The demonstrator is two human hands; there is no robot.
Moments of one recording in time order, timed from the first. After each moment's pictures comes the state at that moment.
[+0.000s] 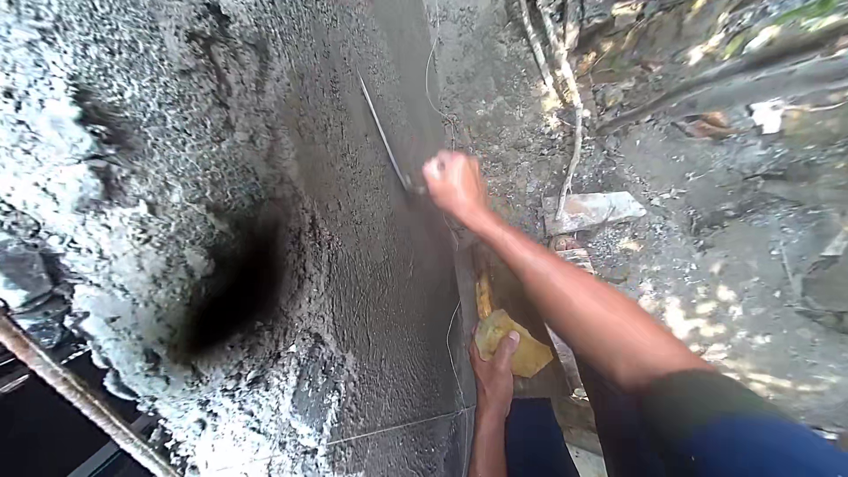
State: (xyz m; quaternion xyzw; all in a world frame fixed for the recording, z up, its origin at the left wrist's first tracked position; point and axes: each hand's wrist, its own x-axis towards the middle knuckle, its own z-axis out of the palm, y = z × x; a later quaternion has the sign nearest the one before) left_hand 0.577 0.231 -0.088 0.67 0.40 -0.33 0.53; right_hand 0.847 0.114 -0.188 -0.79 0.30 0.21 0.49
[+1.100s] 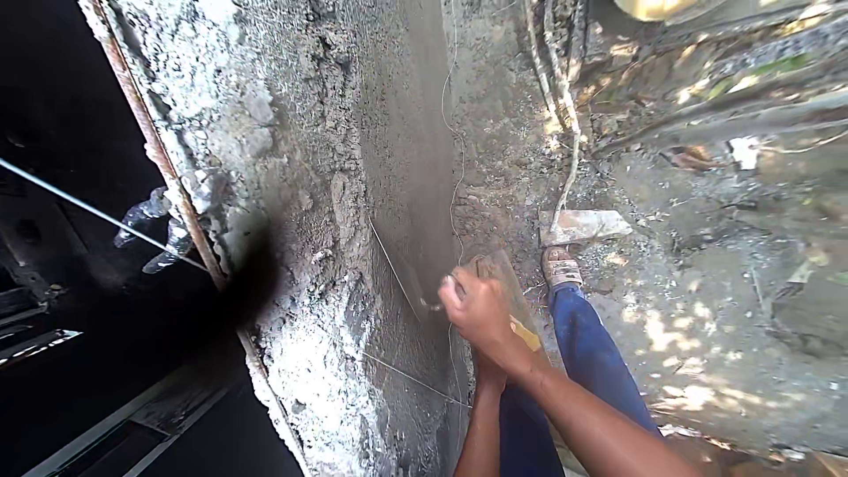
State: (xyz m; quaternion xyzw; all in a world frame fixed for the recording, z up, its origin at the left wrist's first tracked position) left_hand 0.526 0.248 -0.104 0.80 0.26 -0.38 0.39; right_hand 0.697 0.166 -0.039 -0.82 0.25 0.10 0.51
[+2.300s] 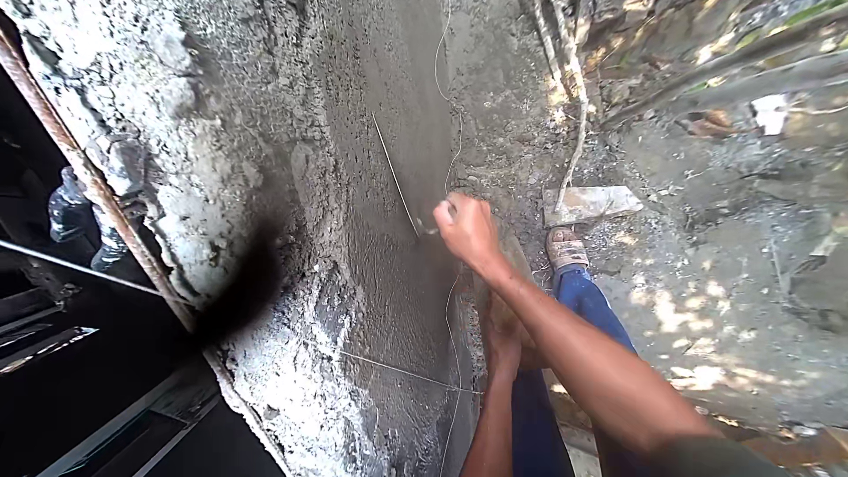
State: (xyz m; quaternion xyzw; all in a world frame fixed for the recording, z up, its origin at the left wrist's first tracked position) left_hand 0.509 0.233 -0.124 0.72 0.36 -0.38 0.45; right_hand 0.723 0.147 -0.097 -0.76 0.27 0.21 0.55
